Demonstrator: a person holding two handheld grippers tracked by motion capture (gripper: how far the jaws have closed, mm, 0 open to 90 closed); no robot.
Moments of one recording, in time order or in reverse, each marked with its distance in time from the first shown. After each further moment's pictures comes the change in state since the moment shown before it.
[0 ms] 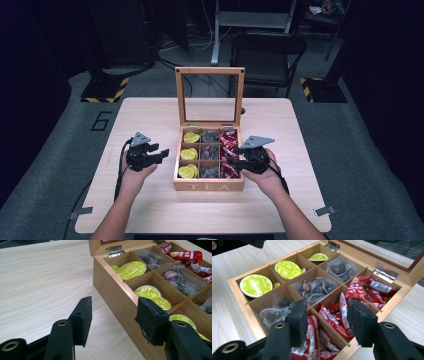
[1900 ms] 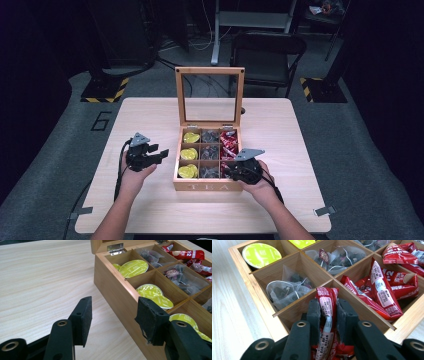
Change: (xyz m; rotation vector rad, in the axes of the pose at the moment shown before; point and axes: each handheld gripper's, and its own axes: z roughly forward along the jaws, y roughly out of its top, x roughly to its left) left arm 0.002 -0.003 0.001 -0.001 -0.003 -0.020; right arm 0.017 -0.032 0.026 0.074 0.057 -0.011
